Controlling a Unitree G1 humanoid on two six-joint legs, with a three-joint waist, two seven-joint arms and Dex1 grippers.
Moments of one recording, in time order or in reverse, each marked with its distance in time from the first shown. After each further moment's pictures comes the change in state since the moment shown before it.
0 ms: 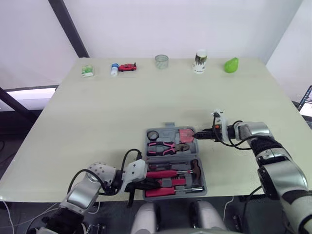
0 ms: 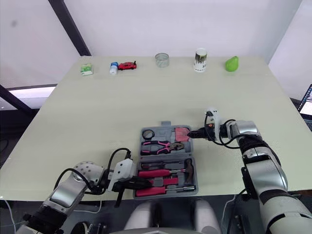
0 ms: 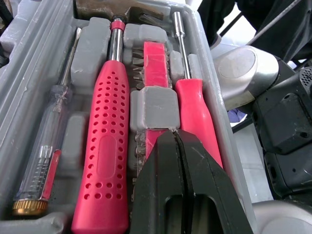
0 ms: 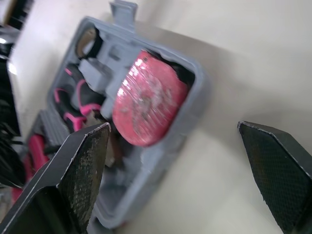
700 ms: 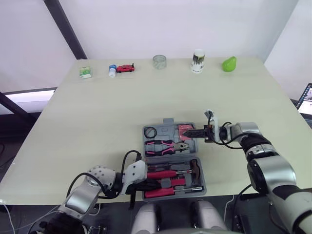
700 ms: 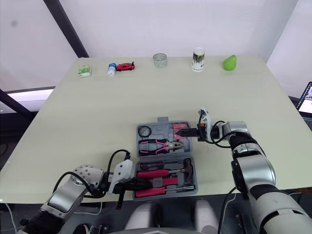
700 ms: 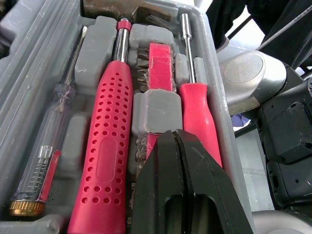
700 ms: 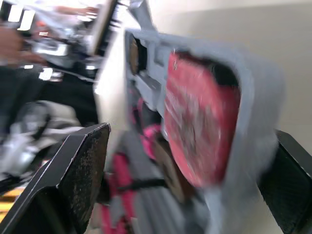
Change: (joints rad) left arm 0.032 0.005 0.005 -0.051 -0.019 0.052 0.053; right arm -0.040 0.083 -0.103 0.054 0.023 0.076 0.213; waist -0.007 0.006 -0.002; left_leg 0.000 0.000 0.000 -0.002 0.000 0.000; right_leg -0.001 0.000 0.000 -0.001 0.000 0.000
